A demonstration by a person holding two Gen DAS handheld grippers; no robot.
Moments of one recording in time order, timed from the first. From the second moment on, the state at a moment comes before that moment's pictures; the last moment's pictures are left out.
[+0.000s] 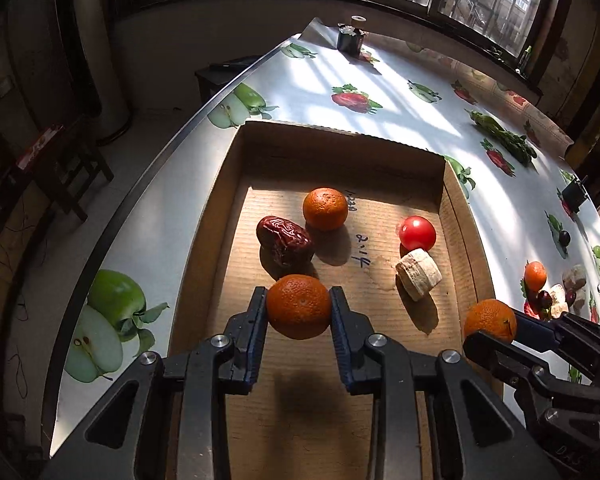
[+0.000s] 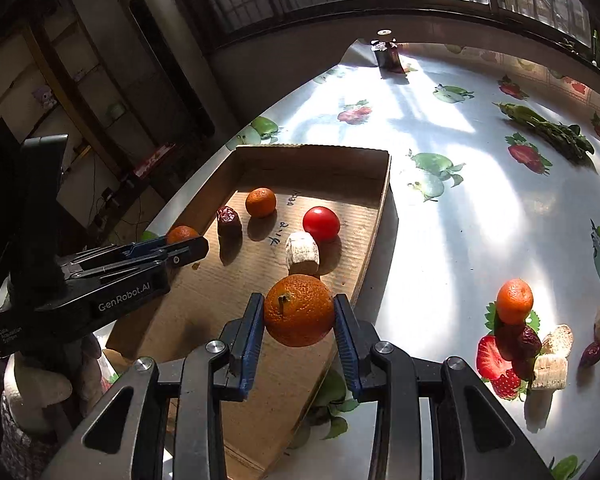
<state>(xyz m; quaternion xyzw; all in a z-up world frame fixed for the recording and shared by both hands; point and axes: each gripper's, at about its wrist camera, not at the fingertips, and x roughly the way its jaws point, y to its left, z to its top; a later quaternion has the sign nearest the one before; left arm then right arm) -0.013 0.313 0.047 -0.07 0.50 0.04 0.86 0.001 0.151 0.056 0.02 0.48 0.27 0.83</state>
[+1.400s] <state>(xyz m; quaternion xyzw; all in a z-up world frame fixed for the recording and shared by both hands) -0.137 0.184 0.115 -0.08 0.37 -0.01 0.93 -0.116 -0.050 0.086 0.21 0.35 0.10 0.91</state>
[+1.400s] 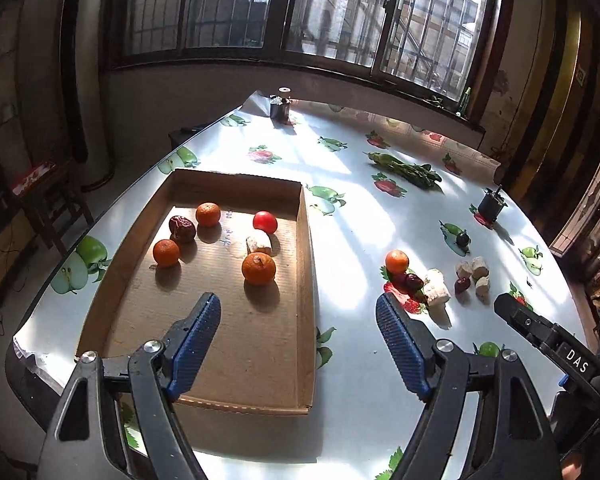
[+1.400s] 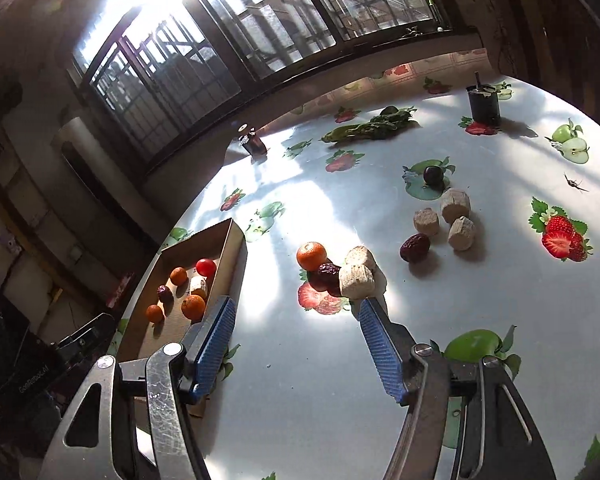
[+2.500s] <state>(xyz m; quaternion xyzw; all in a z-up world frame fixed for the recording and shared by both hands) -0.124 0.139 0.090 0.01 0.37 0.01 0.93 -0.103 -0.073 0.053 0.20 0.39 0.07 0.90</state>
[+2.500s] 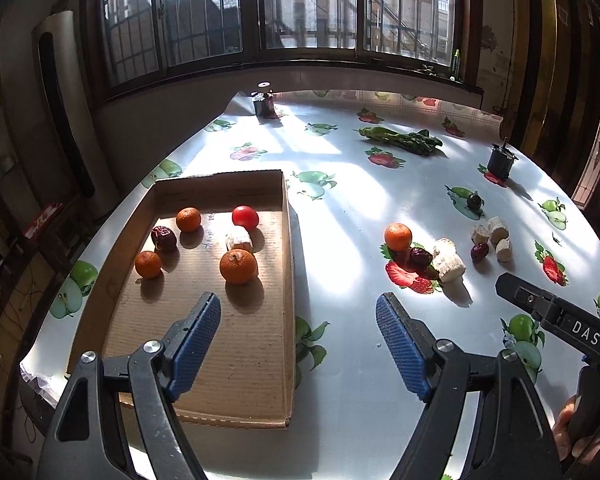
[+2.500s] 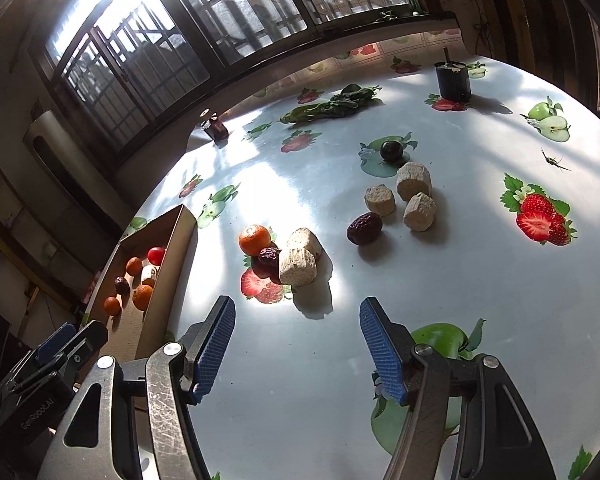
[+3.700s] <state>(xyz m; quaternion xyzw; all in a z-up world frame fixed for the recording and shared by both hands) -0.016 0.023 0.025 -0.01 0.46 -0.18 0.87 -0.002 -0.145 0.022 0.11 0.46 0.02 0.88</state>
